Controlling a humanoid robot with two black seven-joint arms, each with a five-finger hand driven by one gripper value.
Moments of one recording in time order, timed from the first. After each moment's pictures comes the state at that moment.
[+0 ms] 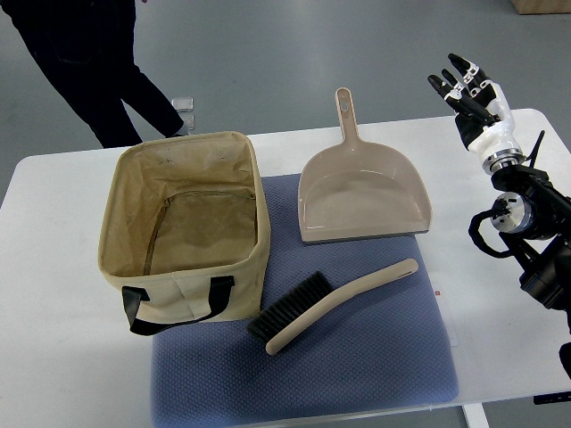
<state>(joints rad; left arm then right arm) 0.02 0.00 -0.15 -0.16 -0.06 -0.02 0.09 0.66 -0.21 1.06 0.71 -0.40 0.10 0.43</state>
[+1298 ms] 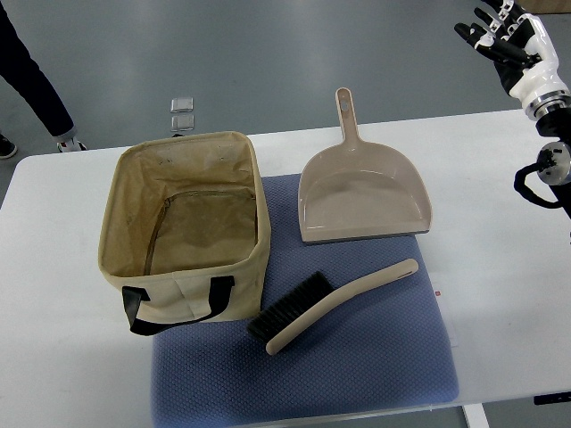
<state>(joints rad) 0.01 0.00 -0.15 -0.16 -0.06 -0.02 0.09 0.81 -0.39 0.92 0.72 -0.46 0.10 0.41</state>
